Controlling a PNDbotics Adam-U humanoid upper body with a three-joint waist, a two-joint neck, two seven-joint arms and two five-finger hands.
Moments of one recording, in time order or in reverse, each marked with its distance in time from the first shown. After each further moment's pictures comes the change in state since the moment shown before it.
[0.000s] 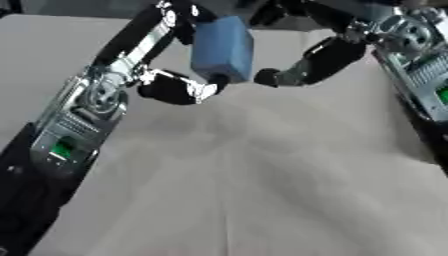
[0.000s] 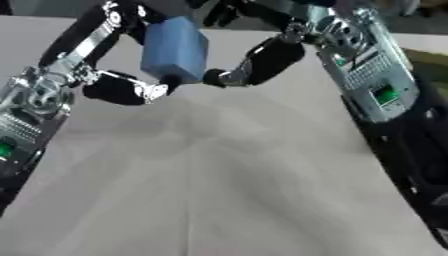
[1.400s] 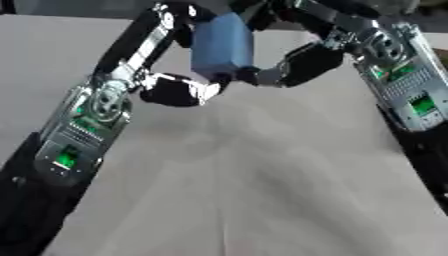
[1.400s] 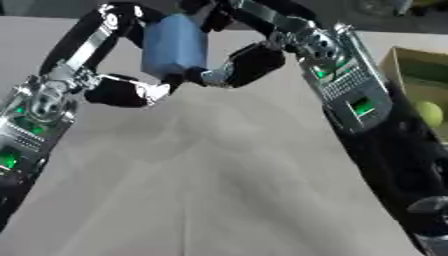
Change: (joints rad) left arm 0.020 -0.039 -0.002 -0.017 -0.004 0.024 0.056; right arm 0.027 0.050 -0.006 -0.006 0.076 0.061 -0.071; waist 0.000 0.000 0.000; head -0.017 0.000
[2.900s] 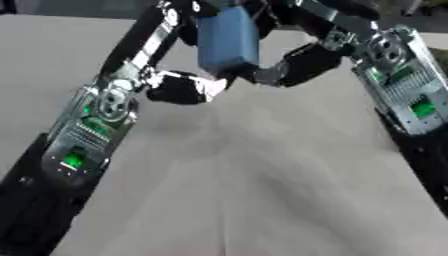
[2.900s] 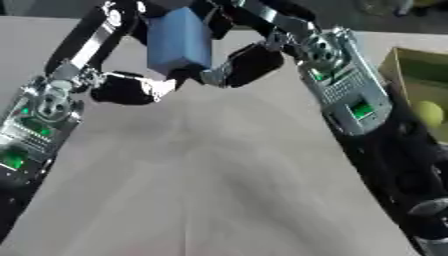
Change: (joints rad) left arm -0.003 -0.033 0.003 0.000 0.016 0.017 0.022; right arm 0.012 0.001 0.008 -0.013 -0.075 0.072 -0.080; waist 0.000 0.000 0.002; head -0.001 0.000
